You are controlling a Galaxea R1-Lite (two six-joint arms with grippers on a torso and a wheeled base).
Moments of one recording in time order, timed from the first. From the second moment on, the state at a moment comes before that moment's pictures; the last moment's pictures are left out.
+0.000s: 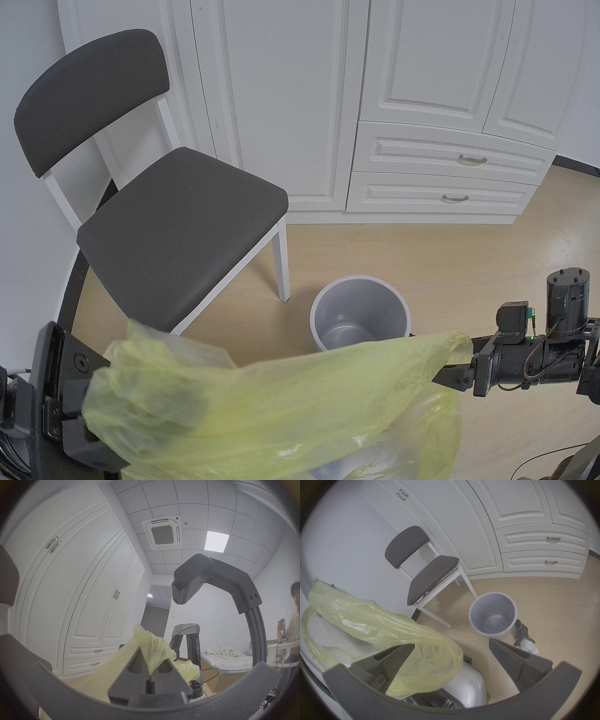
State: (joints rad) left arm -1.05 1.24 -0.17 -1.53 -0.27 0.00; right arm 0.44 1.44 -0.40 -0.56 0.34 0.18
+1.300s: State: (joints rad) left arm -0.81 1.54 -0.19 -1.52 -0.25 -0.09; right arm 0.41 1.27 -0.50 -0.41 0.23 0.17
